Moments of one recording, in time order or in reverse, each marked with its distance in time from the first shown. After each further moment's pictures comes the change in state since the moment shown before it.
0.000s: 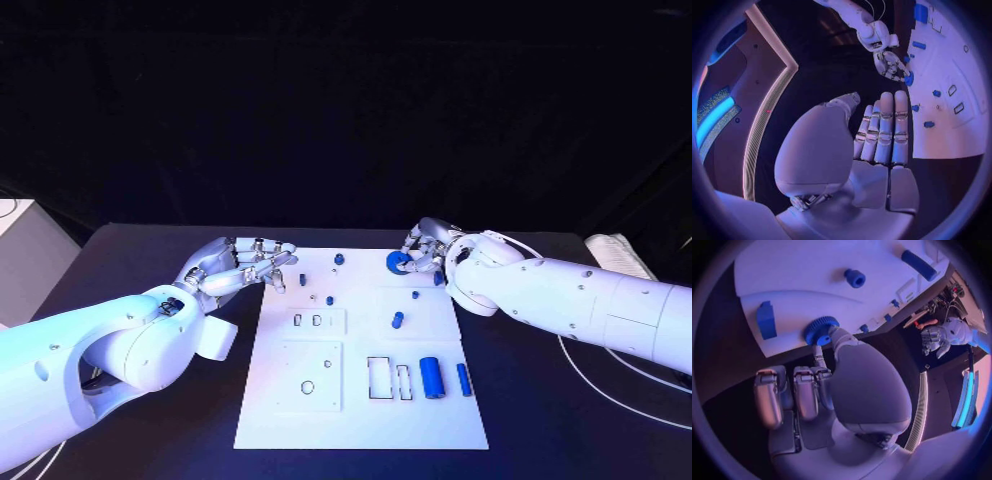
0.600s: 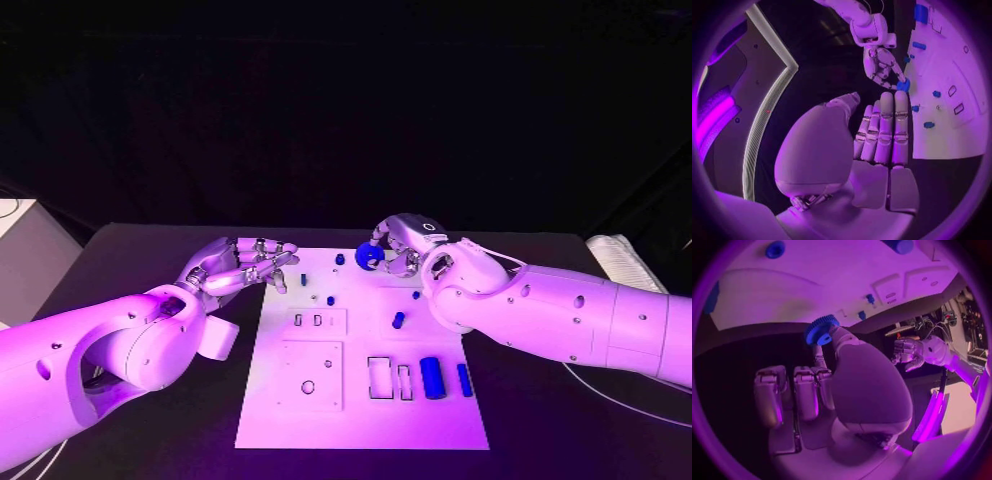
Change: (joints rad) left arm 0.000 -0.001 0.000 0.001 0.000 0.002 -0.002; left_hand 0.000 0.000 0.000 0.000 0.000 0.000 0.000 0.000 0.000 0.000 0.000 0.000 0.000 0.000 0.000 0.000 0.000 0.000 0.000 0.000 0.004 0.001; right arm -0.003 0.000 -0.001 0.190 -0.321 -0.150 -0.037; right_hand -0.009 -0.010 0.012 0.001 -0.004 0.010 0.001 0.004 0.001 0.000 -0.007 0.000 0.000 0.000 -0.007 0.000 0.000 0.000 -0.004 -0.003 0.000 0.000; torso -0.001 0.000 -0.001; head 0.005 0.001
